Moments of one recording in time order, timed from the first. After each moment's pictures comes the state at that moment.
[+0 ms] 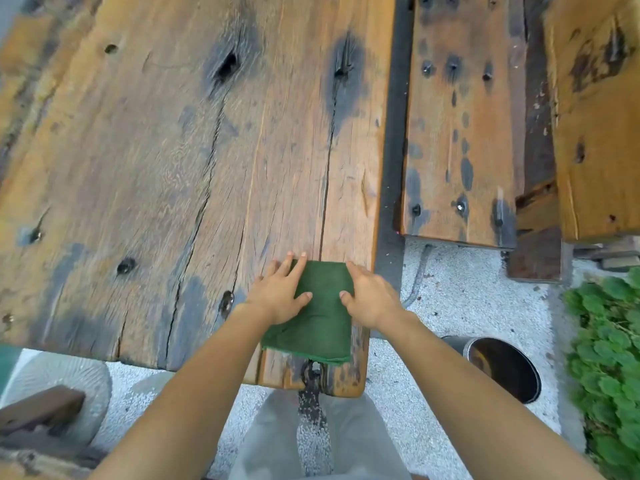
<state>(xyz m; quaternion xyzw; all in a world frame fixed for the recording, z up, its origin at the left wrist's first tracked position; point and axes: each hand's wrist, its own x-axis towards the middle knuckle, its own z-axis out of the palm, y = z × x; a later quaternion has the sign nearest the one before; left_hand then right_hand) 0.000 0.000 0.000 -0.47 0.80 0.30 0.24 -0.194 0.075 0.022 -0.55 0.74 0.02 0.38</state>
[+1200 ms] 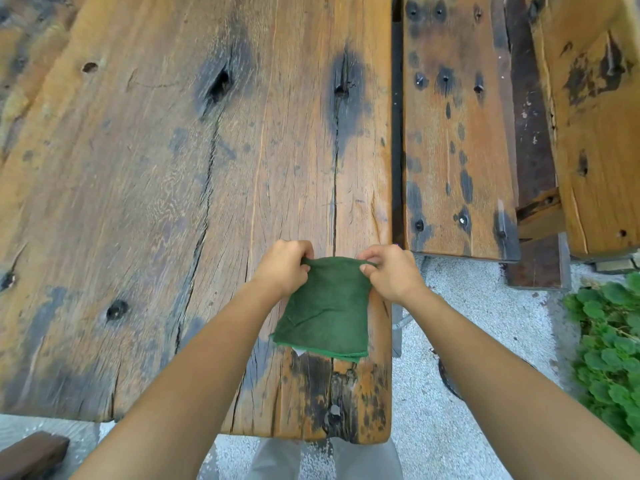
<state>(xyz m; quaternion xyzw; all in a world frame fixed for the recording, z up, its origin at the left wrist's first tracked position) -0.022 -0.114 0.003 -0.48 0.82 0.32 0.08 -0.224 -0.011 0.011 -0.40 0.81 -0.16 0.39</state>
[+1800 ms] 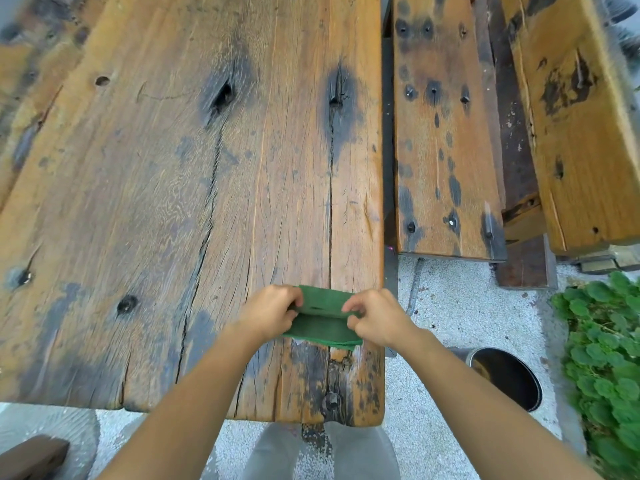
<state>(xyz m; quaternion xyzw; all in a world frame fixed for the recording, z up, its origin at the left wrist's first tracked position) 0.033 -0.044 0.010 -0.41 0.85 0.28 0.15 -0.184 0.060 0.030 -0.52 0.74 -0.06 0.43</state>
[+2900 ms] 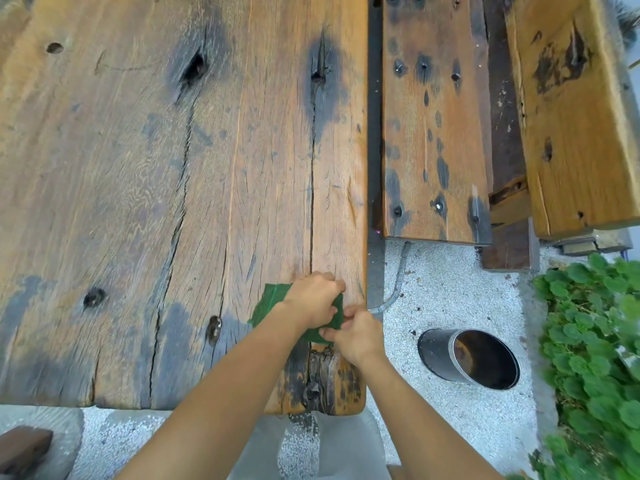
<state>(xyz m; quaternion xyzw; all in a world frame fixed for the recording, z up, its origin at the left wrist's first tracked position) -0.072 -0.016 -0.001 -0.28 0.90 0.24 0.22 -0.150 0.099 -0.009 -0.21 0.85 -0.13 0.47</state>
